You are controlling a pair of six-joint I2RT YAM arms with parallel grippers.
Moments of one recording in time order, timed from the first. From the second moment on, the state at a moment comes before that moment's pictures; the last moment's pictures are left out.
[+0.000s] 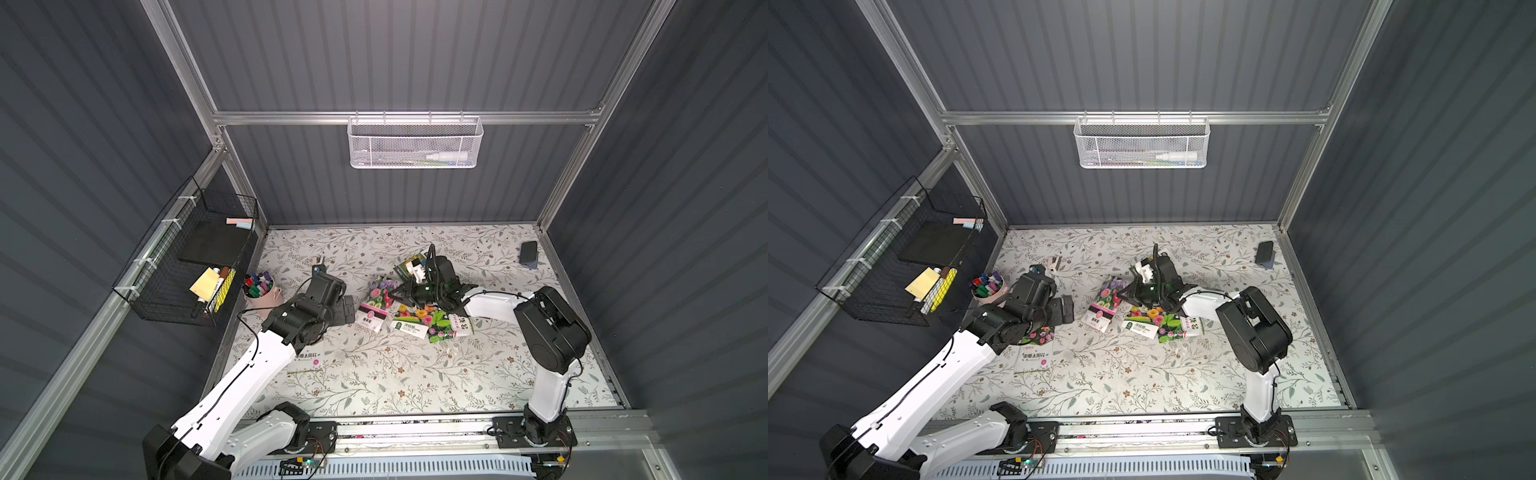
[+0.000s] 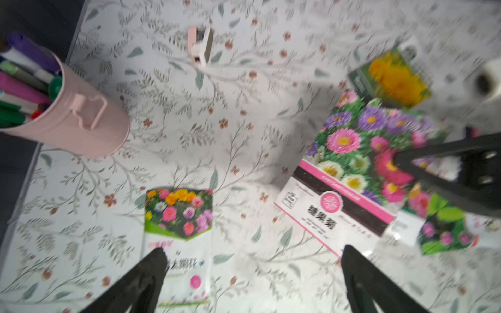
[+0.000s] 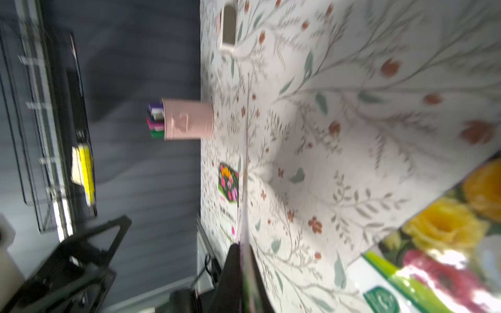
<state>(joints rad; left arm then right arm) -0.51 1.05 1.00 -0.93 -0.26 -0.45 0.67 1.88 1.10 0.18 -0.69 0.94</state>
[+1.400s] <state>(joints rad) -0.39 1.03 0.89 -1.06 -0.22 -0.21 0.86 2.35 1.62 -0.25 -0.84 0.71</state>
